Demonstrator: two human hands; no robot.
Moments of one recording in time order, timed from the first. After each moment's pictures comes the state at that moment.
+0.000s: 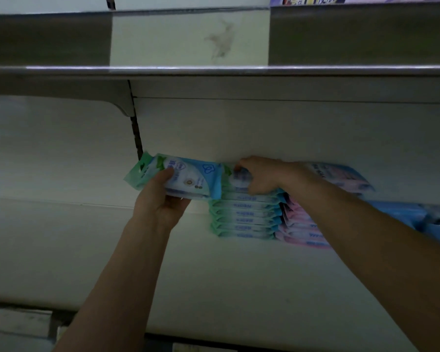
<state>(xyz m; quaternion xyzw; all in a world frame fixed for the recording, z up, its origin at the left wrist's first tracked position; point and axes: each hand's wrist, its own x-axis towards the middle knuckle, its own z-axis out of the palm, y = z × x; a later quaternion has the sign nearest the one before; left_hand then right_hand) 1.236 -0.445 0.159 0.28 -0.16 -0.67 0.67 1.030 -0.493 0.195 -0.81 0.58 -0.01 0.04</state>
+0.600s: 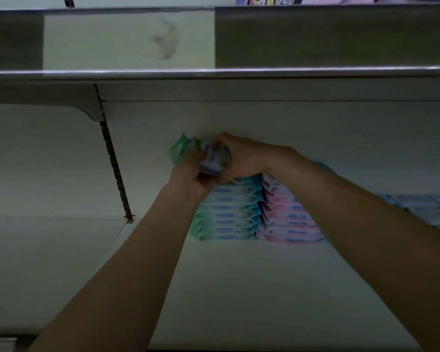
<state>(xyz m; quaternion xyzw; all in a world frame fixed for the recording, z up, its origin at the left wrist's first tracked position) 1.147 -0.469 0.199 0.37 -0.30 -0.69 0.54 1.023 -0.470 0.235 -0.81 0.56 -0.13 0.10</state>
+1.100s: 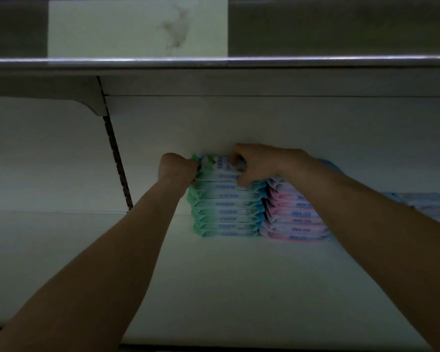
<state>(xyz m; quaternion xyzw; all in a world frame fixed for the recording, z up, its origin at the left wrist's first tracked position) 1.180 -0.513 0.177 0.65 -0.49 -0.36 0.46 1.003 -0.478 0.219 -0.80 0.60 -0.05 0.09</state>
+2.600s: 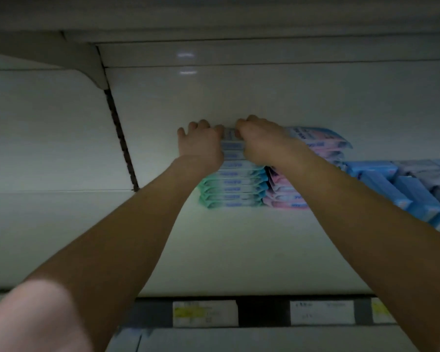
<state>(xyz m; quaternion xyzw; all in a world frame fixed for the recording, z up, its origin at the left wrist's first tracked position) 1.165 -0.475 0.168 0.56 -0.80 0.12 0.18 1.034 -0.438 0.193 -0.75 0.64 -0.10 -0.10</state>
